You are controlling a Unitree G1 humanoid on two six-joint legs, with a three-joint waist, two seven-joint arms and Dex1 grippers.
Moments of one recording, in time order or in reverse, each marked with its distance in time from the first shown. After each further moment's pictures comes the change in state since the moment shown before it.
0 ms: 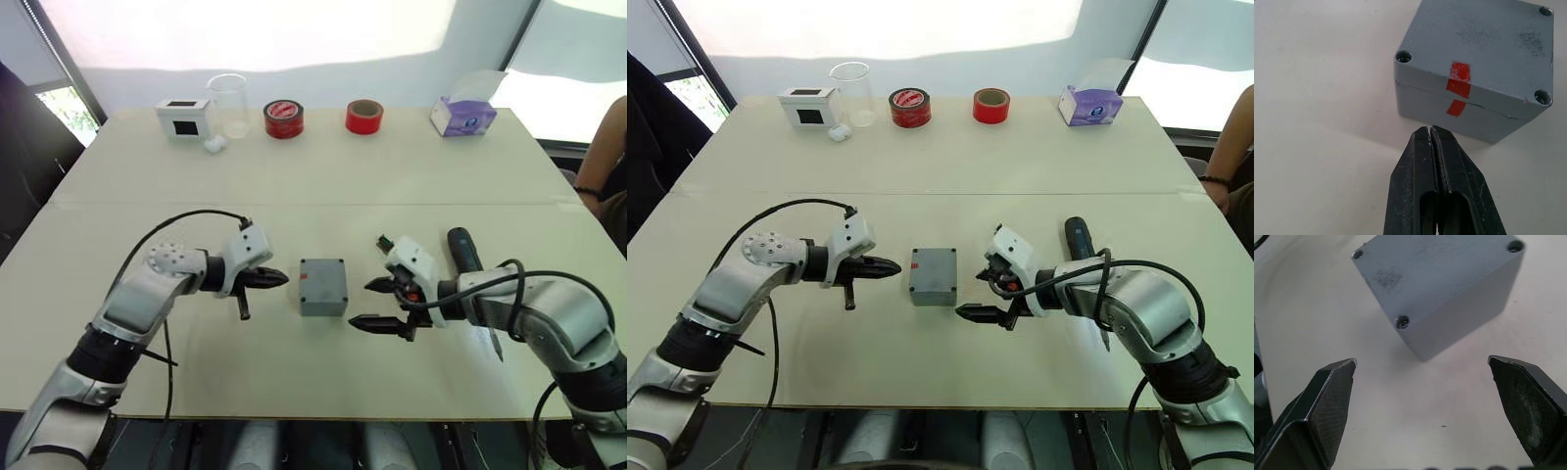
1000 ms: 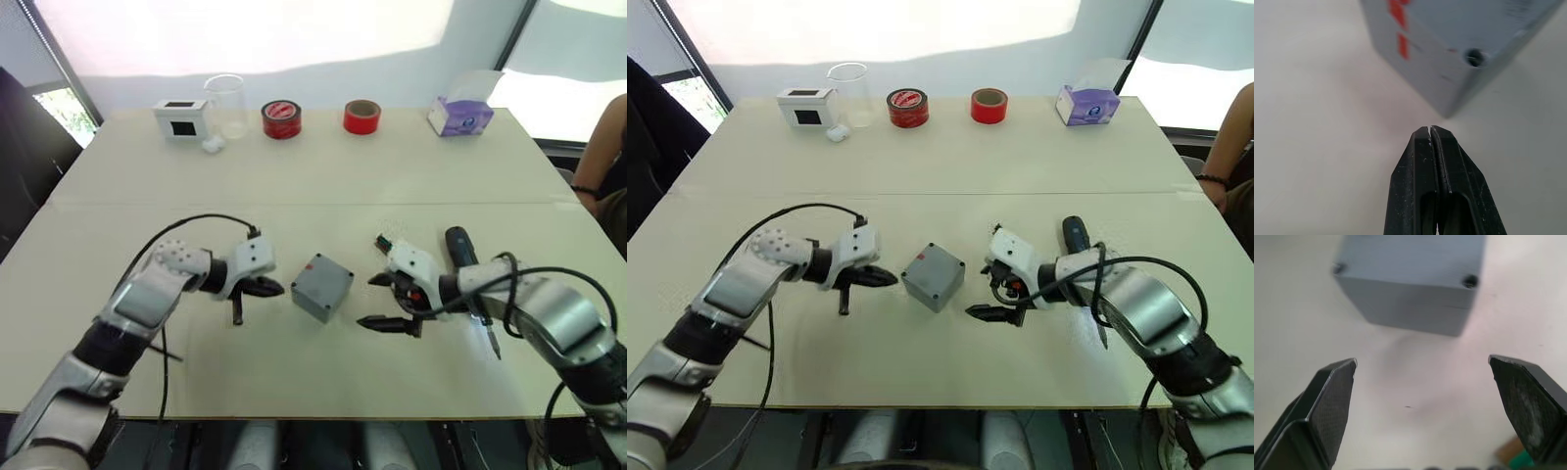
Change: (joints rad) left arm 0.027 0.046 -0.050 -0.009 0.085 -0.031 -0.152; right arm -0.083 -0.075 0.117 0.127 -0.213 -0.221 0.132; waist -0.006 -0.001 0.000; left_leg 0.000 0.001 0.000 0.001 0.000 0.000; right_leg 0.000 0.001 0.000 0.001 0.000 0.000
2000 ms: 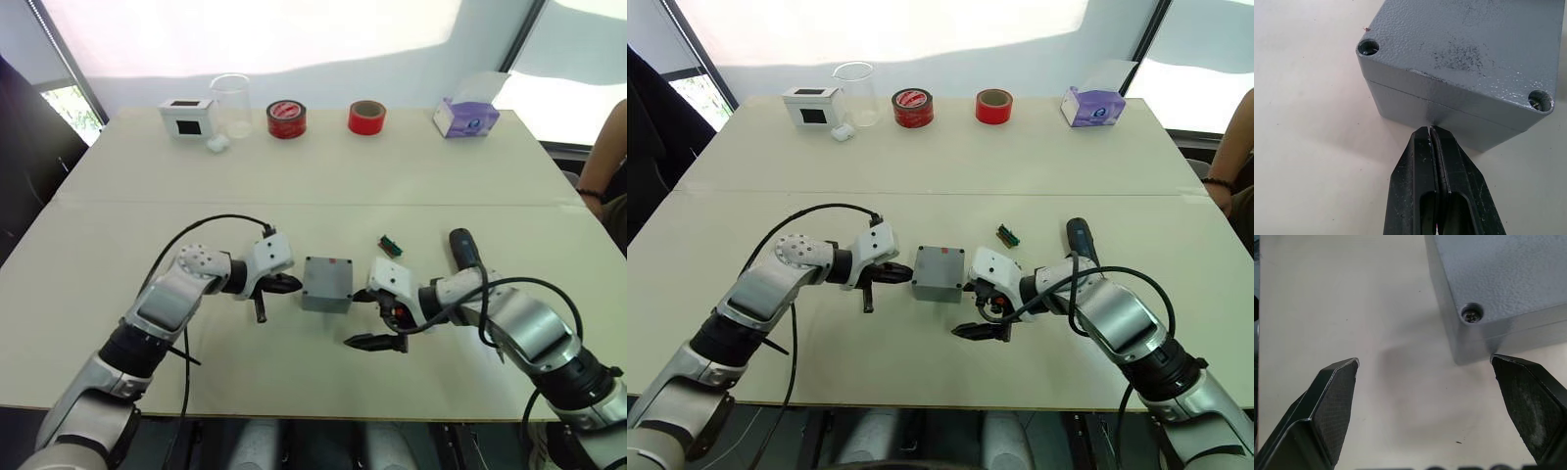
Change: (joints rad) left arm -0.064 -0.116 -0.015 0.062 0.023 0.017 0.119; right arm 0.051 0.087 0.037 -0.047 -0.088 0.001 0.107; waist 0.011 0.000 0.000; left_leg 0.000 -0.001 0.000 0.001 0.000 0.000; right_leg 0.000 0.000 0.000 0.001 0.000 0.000
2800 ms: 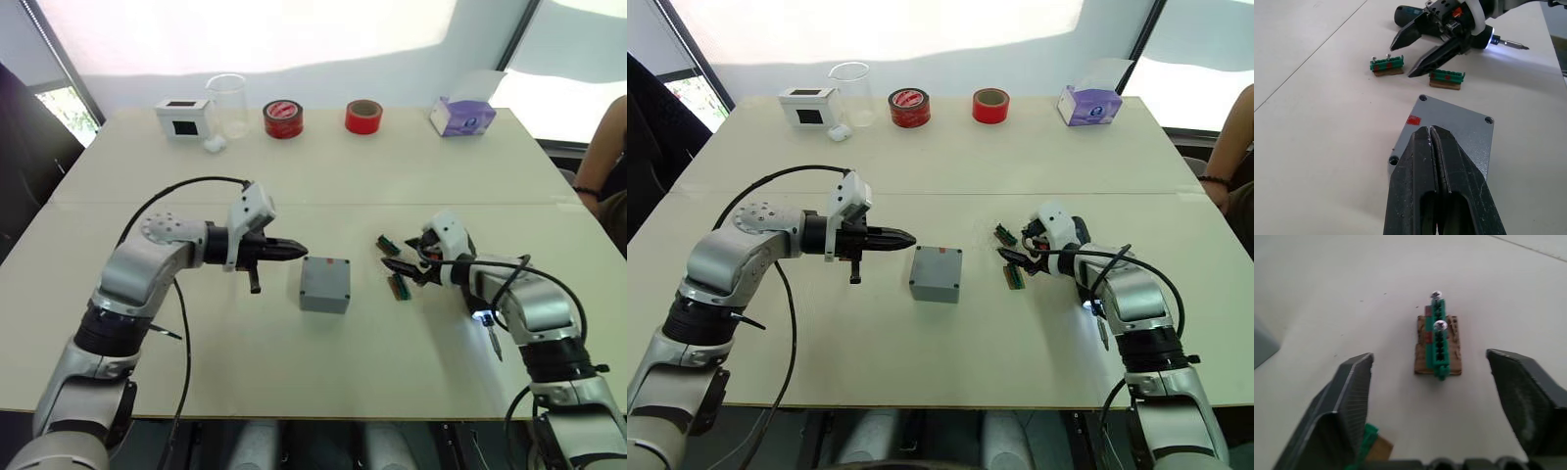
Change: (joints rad) left arm -0.085 0.021 0.197 -0.075 -0.264 0.144 -0.046; right arm -0.015 0.167 -0.327 0.481 -0.095 -0.262 -0.276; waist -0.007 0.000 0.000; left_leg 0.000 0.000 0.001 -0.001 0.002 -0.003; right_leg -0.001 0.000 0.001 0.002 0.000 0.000
